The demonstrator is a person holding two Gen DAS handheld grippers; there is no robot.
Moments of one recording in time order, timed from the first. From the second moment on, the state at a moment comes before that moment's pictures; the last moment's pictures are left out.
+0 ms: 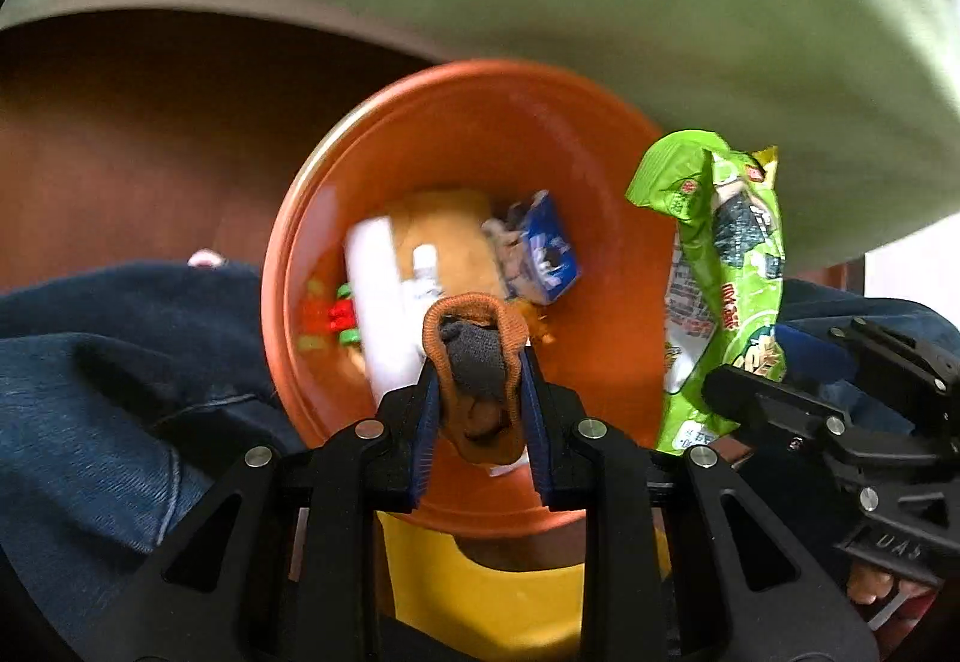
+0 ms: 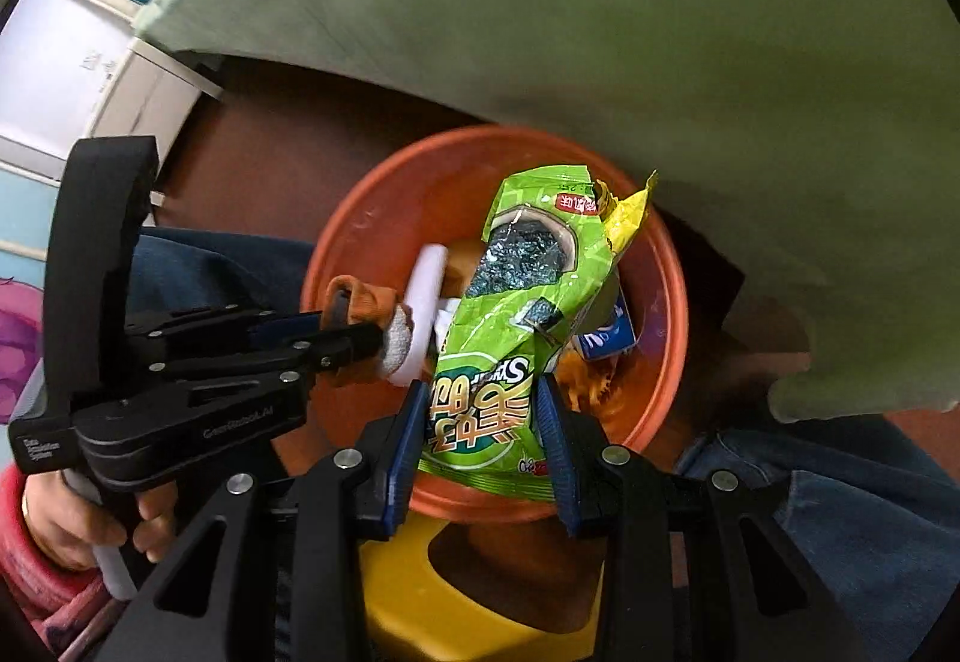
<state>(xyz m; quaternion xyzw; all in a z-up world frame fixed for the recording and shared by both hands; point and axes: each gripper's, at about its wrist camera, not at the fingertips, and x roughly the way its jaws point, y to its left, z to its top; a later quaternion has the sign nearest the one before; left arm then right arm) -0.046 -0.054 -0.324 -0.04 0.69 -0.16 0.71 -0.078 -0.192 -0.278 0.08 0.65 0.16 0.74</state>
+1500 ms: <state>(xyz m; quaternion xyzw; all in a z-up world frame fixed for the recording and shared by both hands) 0.023 -0.002 -0.111 -0.02 0.45 -0.12 0.89 -0.039 -0.232 -0.091 0.10 0.45 0.14 0.88</state>
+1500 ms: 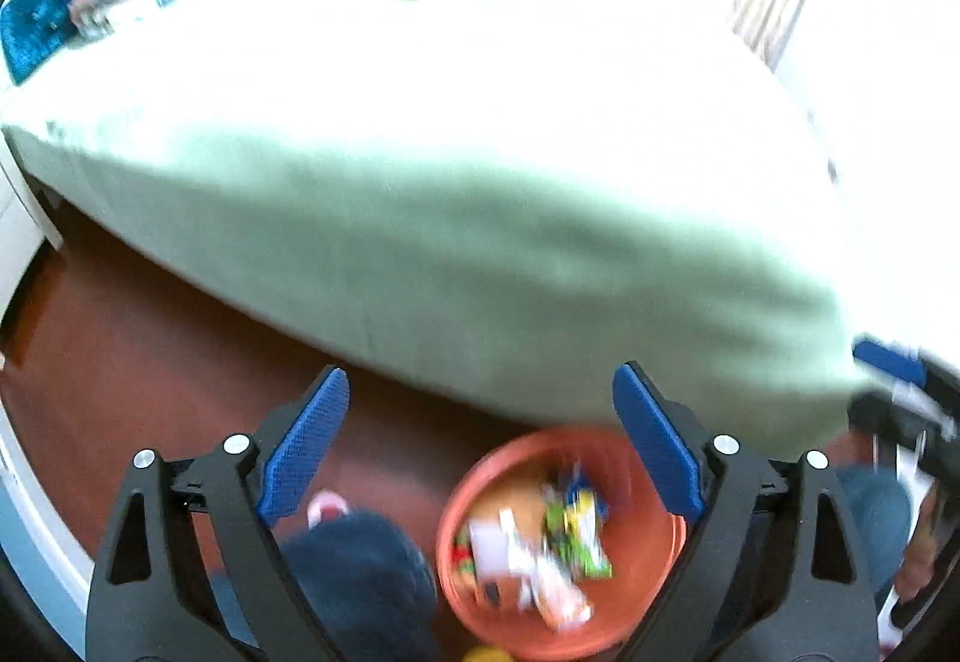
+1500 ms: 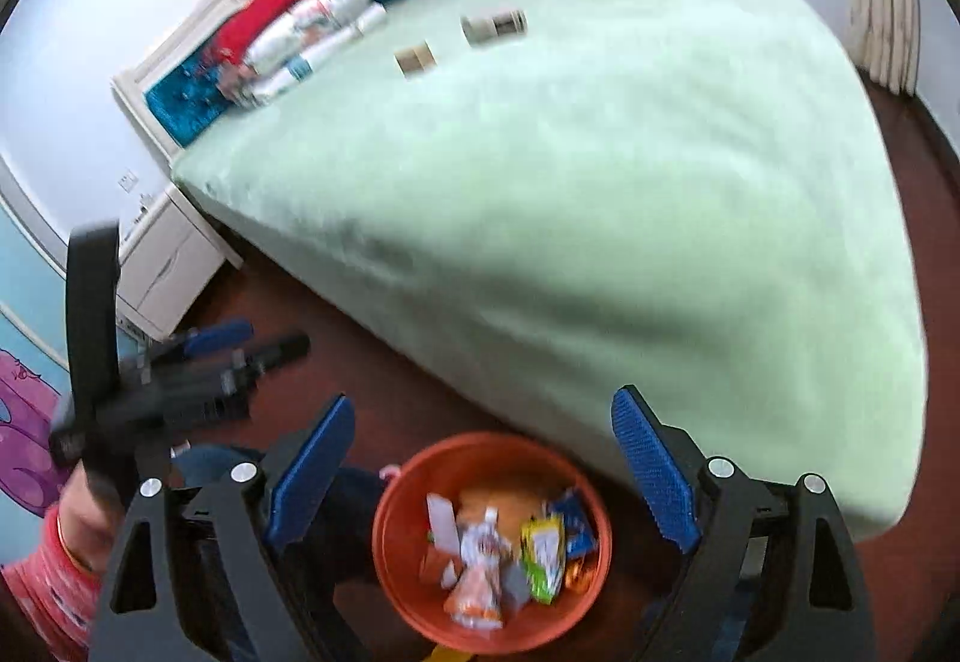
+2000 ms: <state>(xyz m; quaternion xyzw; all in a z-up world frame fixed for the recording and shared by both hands) 0.273 -0.002 -0.071 -0.02 0.38 -0.08 0.92 0.012 -0.226 -0.061 0.09 0.40 0.15 0.90</state>
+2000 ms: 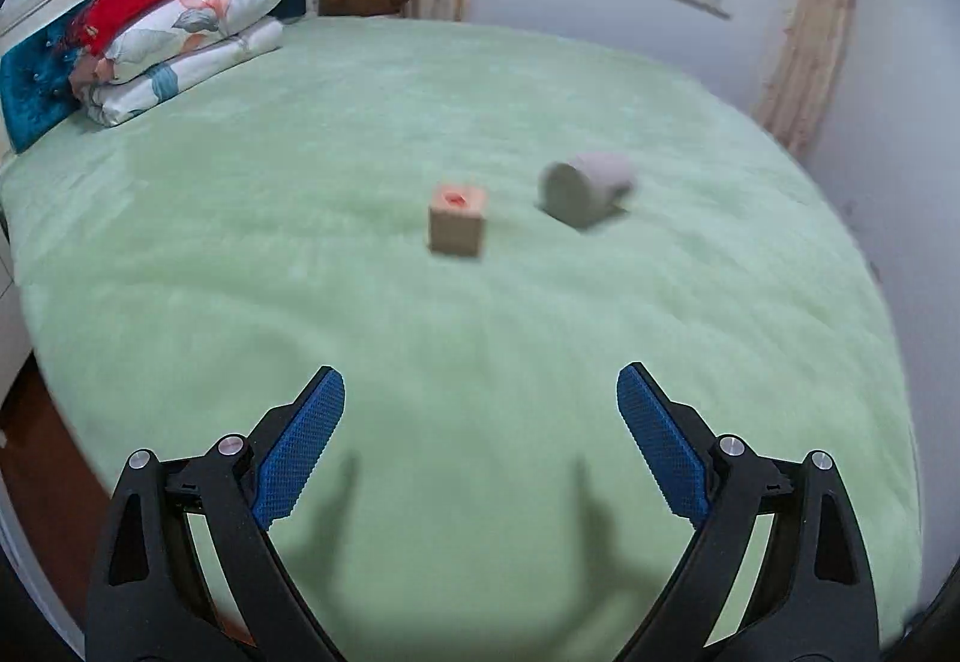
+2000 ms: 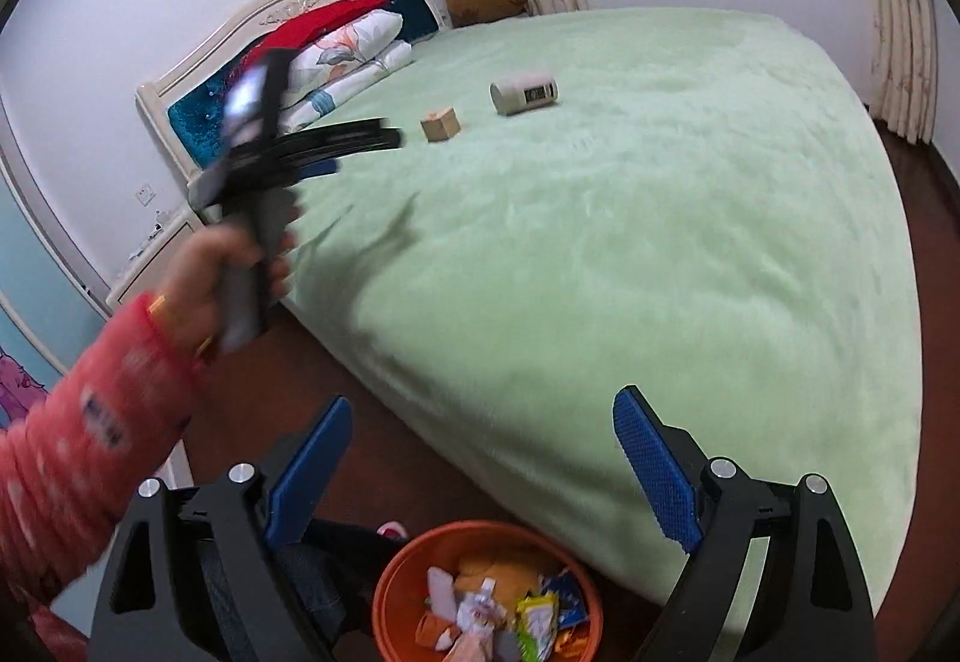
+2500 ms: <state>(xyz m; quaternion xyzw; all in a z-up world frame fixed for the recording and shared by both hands) 0.403 -0.014 -0.104 -0.02 0.44 -0.05 0.90 0.051 -0.229 -0.062 0.07 0.41 0.14 0.90</state>
